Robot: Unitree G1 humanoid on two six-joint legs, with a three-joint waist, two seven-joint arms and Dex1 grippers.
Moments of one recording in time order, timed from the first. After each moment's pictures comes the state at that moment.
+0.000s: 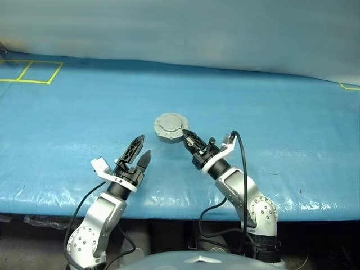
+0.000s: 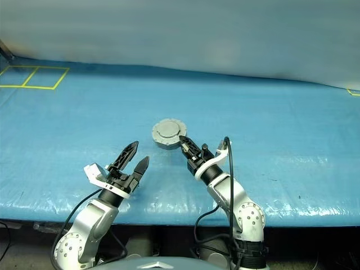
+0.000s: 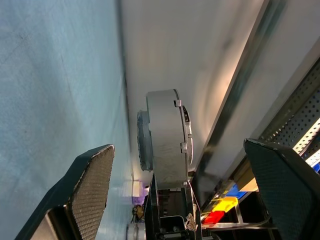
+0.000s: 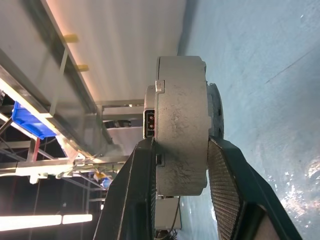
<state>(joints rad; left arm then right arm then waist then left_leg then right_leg) 0.24 -0.05 0.20 -0.35 -1.73 0.69 0.02 -0.01 0.08 0.00 -0.33 1.71 0.63 -0.34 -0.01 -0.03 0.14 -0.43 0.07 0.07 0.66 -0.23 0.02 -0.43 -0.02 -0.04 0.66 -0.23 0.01</state>
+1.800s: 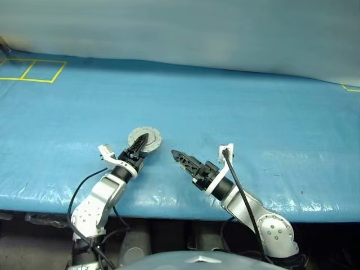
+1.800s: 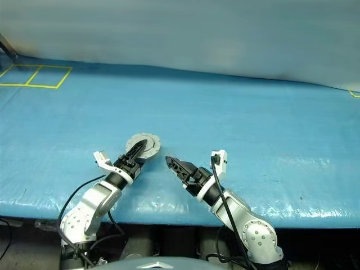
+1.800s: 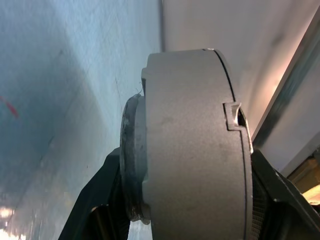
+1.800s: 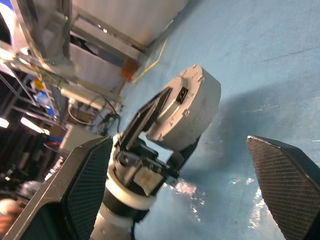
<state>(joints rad) -0.04 0.10 0.22 -0.10 -1.60 0.65 0.13 0.13 -0.23 0.17 -0.52 1.18 0.64 0.07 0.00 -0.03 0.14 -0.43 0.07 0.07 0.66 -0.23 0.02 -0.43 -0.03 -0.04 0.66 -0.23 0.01</state>
